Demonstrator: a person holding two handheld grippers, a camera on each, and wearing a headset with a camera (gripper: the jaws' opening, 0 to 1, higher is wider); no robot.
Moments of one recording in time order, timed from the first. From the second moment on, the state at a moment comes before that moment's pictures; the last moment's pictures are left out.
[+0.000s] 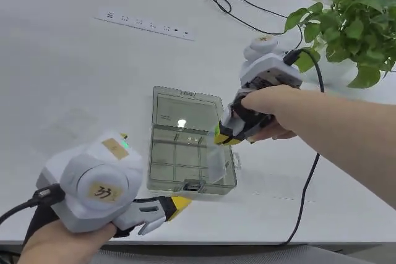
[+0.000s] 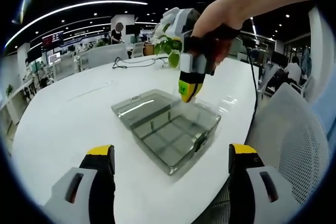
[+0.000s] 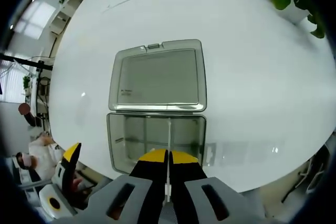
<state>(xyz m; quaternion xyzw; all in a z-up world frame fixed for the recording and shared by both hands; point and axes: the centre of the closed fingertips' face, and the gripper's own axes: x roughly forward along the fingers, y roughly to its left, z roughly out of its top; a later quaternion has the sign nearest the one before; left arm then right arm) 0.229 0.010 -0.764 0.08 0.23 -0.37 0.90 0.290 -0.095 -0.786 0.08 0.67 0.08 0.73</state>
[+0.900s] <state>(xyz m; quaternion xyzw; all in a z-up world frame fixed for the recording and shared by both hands) 0.228 0.012 -0.767 0.07 0.24 -0.37 0.90 0.289 -0.094 -0.790 0.08 0.68 0.08 0.72</state>
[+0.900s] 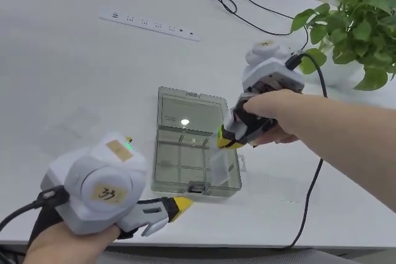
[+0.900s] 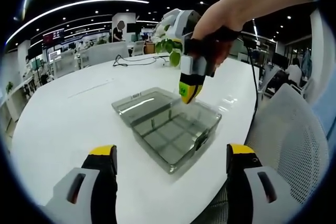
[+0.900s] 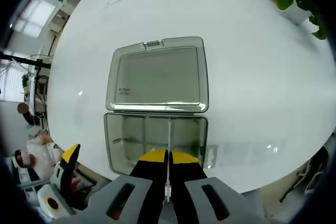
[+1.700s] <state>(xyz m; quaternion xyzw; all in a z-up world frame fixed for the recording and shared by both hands) 0.227 0.013 -0.770 0.07 0.24 -0.37 0.89 0.291 -0.093 -0.793 0.07 0.68 0.08 0.72</state>
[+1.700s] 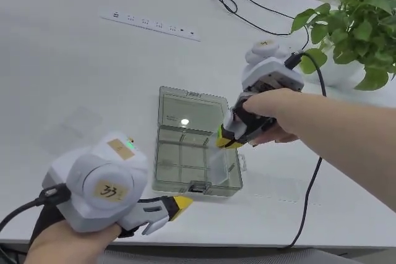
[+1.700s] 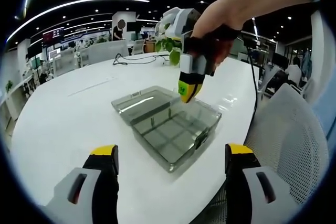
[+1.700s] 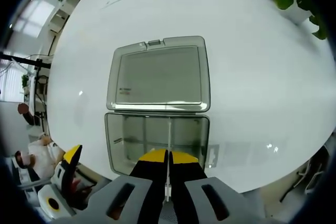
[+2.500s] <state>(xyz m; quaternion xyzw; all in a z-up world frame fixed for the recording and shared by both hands) 0.227 0.014 -0.770 0.06 0.25 -0.37 0.89 0.290 -0.089 -0.800 0.05 0.68 0.09 0.72</state>
